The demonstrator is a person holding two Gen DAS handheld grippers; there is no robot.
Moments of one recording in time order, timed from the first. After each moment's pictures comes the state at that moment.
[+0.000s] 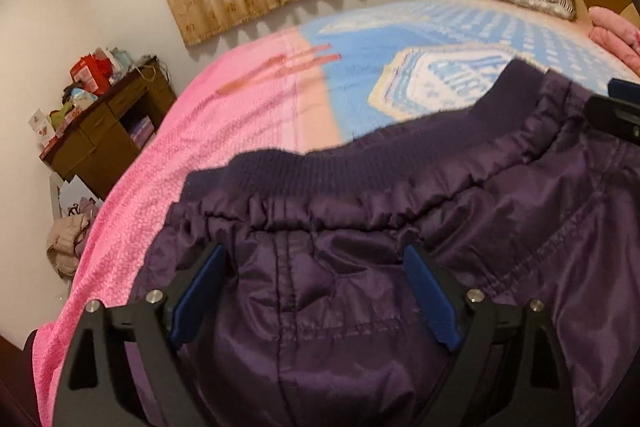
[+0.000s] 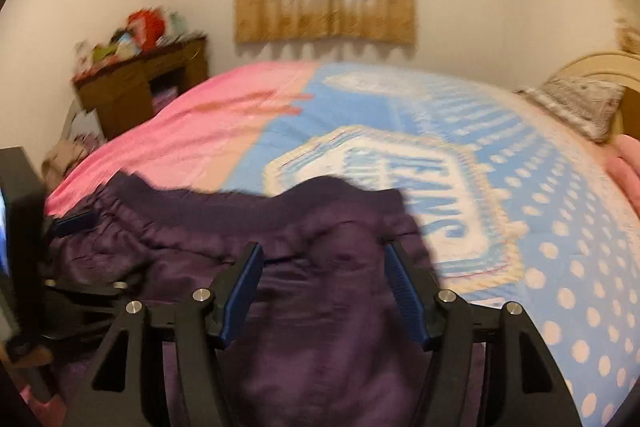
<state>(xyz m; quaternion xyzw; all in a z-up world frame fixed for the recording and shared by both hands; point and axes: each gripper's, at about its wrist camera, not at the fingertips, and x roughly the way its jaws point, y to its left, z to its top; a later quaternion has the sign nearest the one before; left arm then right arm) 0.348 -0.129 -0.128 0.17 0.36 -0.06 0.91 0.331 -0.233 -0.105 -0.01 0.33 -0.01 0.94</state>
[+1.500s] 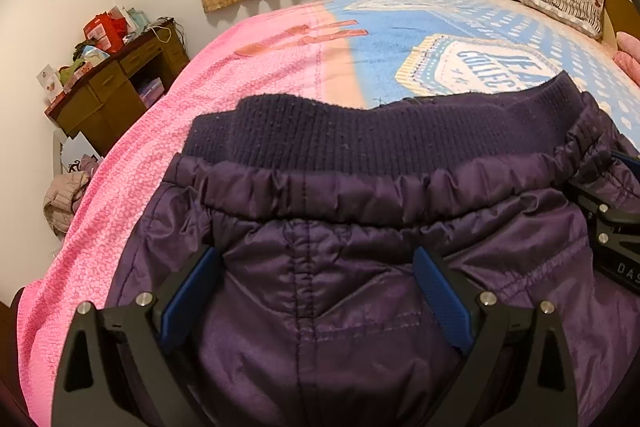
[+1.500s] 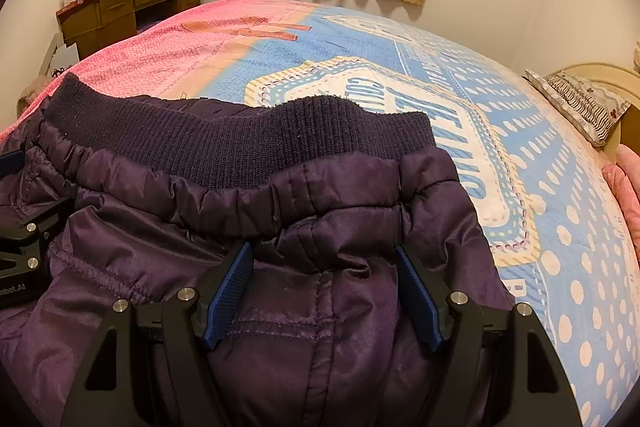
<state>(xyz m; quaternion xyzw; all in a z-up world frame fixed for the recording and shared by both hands) 0.348 -0.112 -0.140 0.13 0.40 -0.02 0.91 0.357 -0.231 -0.168 -0.08 0.41 -0.04 0.91</state>
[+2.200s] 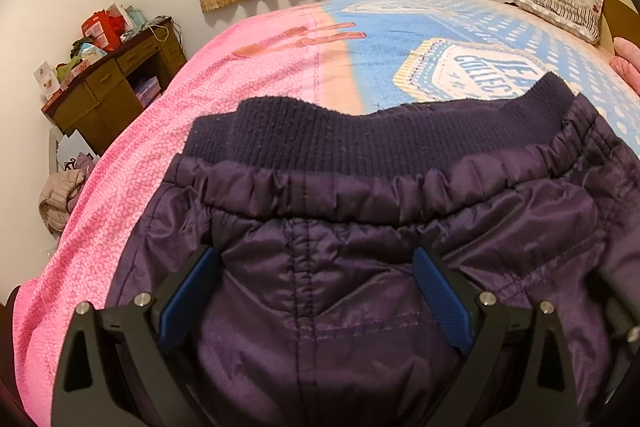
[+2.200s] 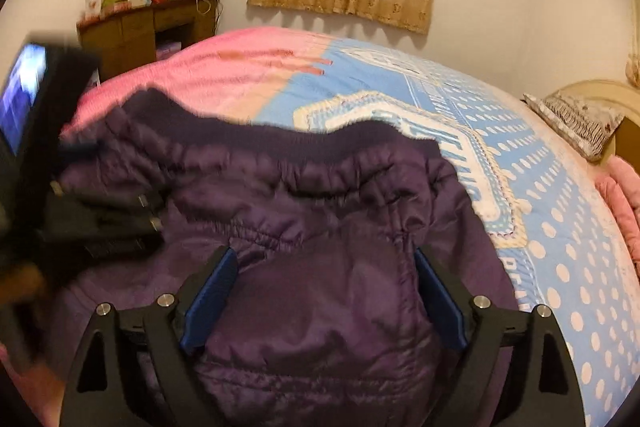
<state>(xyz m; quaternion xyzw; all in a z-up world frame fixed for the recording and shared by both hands) 0.348 -0.112 -0.138 0.12 0.40 -0.03 0.91 0.296 -0.190 -0.149 -0.07 0.35 -0.02 0.93</state>
